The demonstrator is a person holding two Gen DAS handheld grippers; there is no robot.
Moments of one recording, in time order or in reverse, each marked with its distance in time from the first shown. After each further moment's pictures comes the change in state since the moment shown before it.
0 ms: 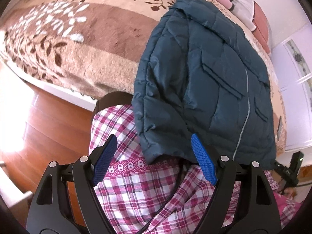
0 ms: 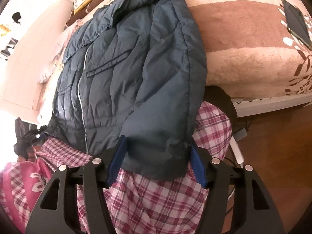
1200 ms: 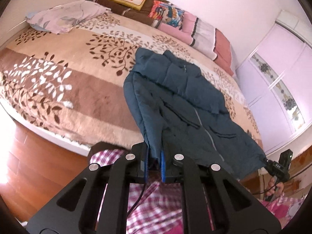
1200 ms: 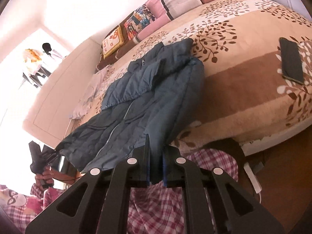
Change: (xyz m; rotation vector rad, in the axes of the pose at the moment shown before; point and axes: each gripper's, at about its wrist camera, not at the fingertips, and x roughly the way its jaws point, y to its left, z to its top) left arm -0.124 -0.028 0.013 0.130 -0.294 -0.179; right arm -0.098 0.022 0.014 -0.014 -0.319 0.175
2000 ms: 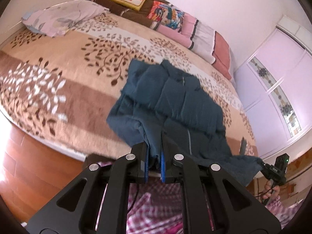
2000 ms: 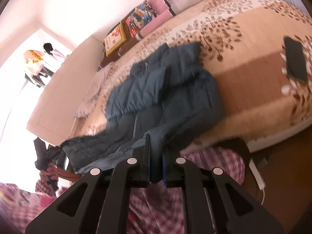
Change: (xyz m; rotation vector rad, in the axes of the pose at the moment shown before) left arm 0.008 -0.009 0.056 -0.027 -0.007 -0.033; right arm 0.004 0.014 0.042 0.026 0.008 0.052
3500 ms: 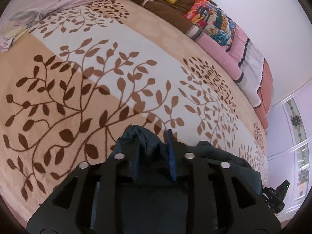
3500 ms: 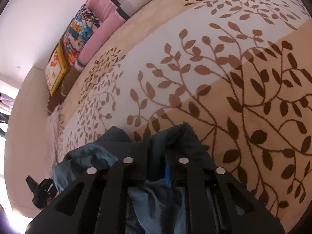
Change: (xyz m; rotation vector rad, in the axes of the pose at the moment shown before) left arm 0.356 0.024 0.282 -0.242 0.001 0.145; right arm 0.328 -0.095 0.338 0.225 0.040 -0.241
